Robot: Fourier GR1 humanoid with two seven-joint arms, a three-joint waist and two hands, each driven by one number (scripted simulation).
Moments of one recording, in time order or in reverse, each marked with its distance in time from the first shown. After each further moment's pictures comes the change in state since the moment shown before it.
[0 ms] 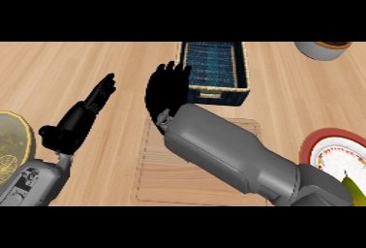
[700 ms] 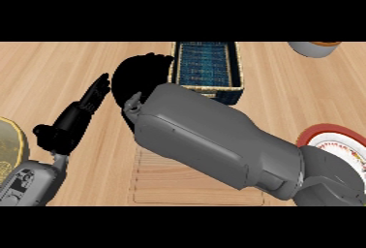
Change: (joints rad) left arm 0.016 0.004 0.026 -0.004 -0.001 0.002 0.011; right arm -0.224 -0.013 -0.015 -0.023 -0.370 0.130 0.110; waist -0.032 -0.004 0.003
